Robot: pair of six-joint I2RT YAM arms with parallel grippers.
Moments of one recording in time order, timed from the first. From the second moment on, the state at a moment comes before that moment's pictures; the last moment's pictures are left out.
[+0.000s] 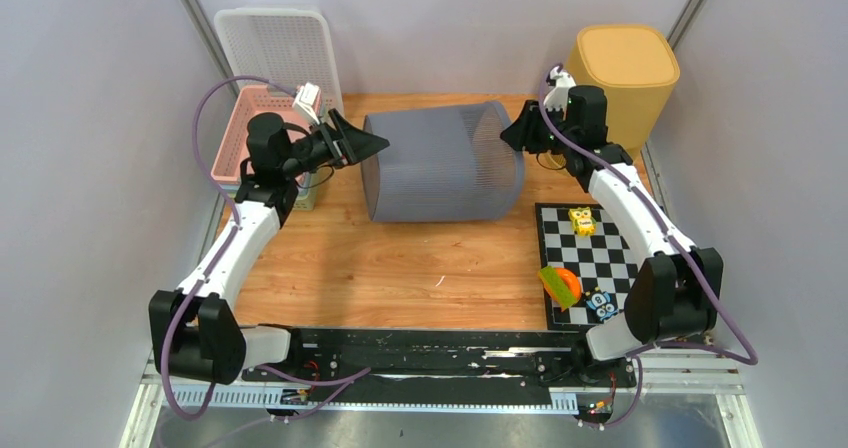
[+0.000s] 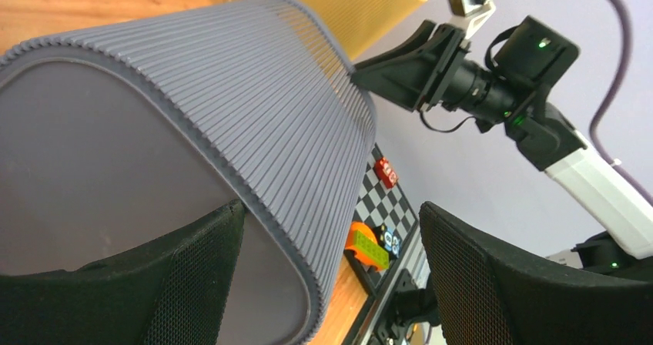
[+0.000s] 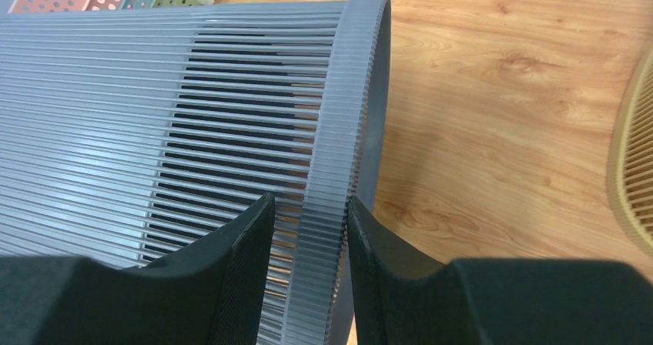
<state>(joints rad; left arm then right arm) -0.13 1.26 0.97 0.22 0.80 -0.78 0.19 1.48 1.26 -0.18 -0.41 0.24</state>
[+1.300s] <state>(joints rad) -0.22 1.30 1.09 0.33 0.75 -0.76 0.19 1.56 1.14 -0.12 -0.55 0.36</state>
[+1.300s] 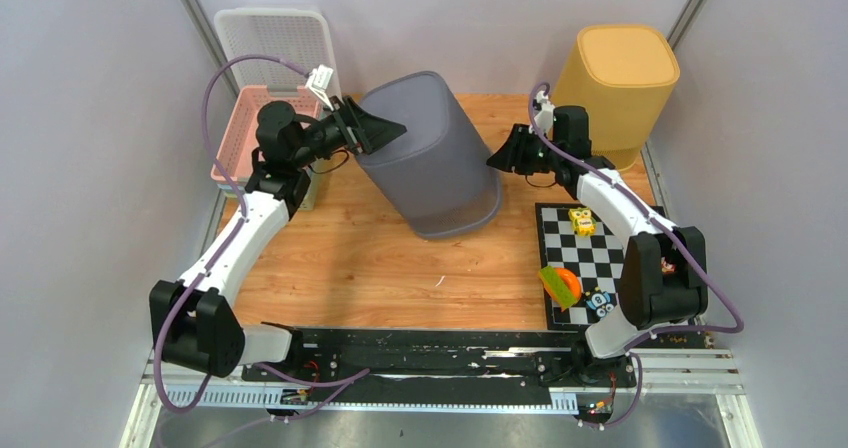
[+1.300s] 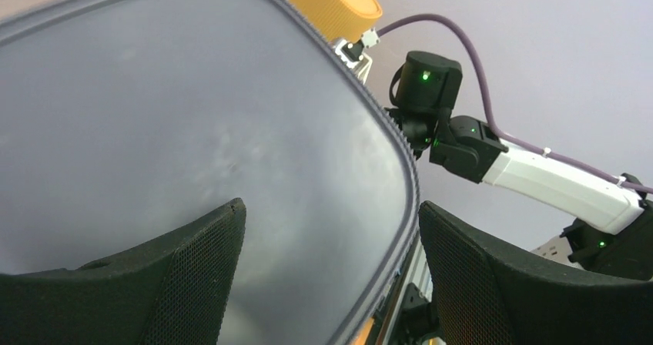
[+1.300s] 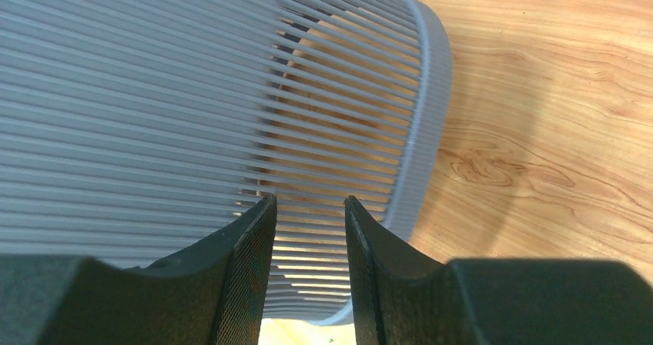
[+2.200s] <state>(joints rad) -0.26 1.26 1.15 0.12 0.69 -0.54 0.20 1.25 1.19 -0.23 -0.53 0.09</state>
